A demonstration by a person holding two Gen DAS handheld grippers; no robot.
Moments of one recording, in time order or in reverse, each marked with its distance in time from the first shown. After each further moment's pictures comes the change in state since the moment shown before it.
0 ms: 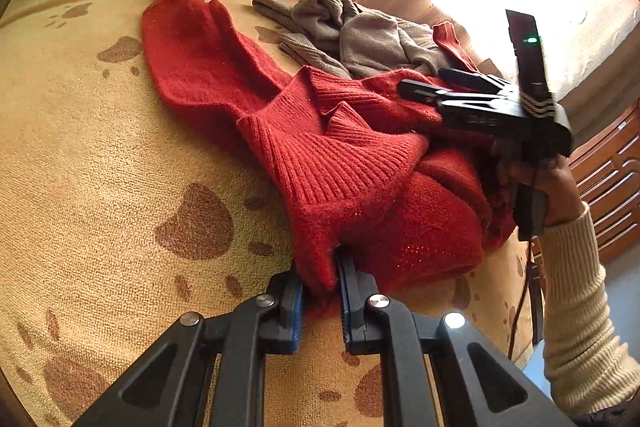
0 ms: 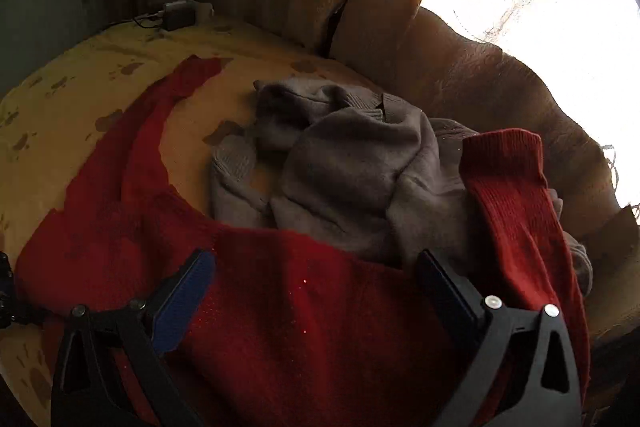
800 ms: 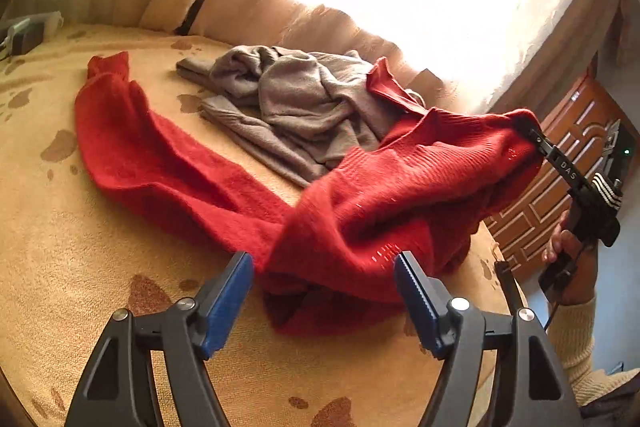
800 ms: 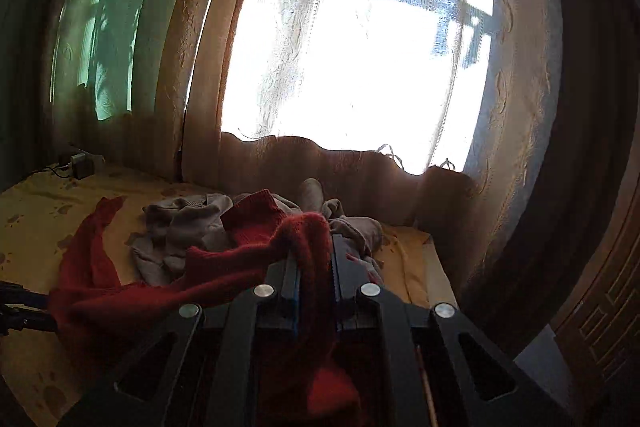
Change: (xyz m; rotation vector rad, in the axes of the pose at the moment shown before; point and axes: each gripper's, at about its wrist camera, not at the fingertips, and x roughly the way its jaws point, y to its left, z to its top) left arm -0.014 -0.049 0.020 0.233 -0.096 -0.121; right arm -0.210 -0.069 -0.120 0.420 -0.452 -0.363
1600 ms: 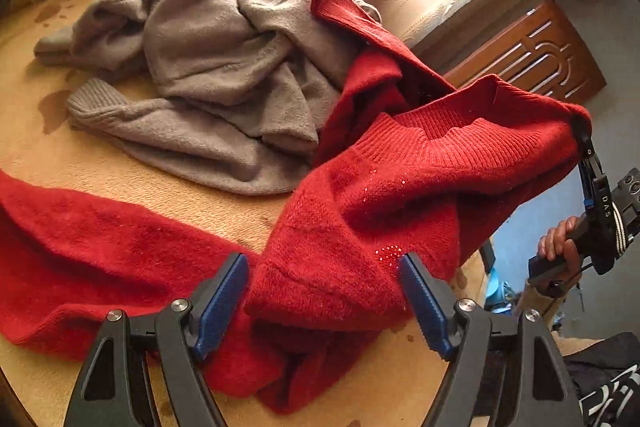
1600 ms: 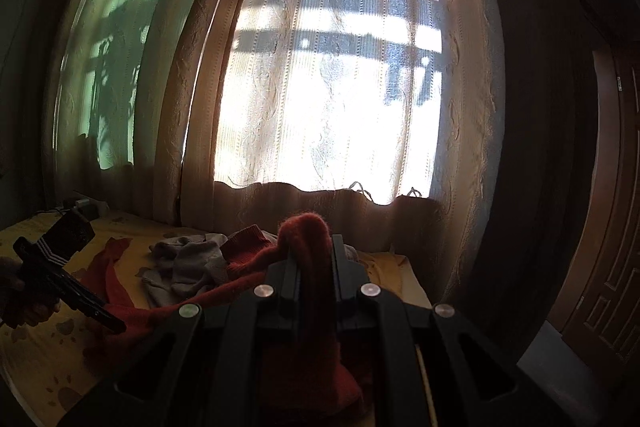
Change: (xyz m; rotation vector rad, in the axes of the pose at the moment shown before) left arm 0.096 0.004 0.067 0.101 0.415 -0.314; right arm -0.091 -0.015 -0.020 0.057 -0.203 -0.069
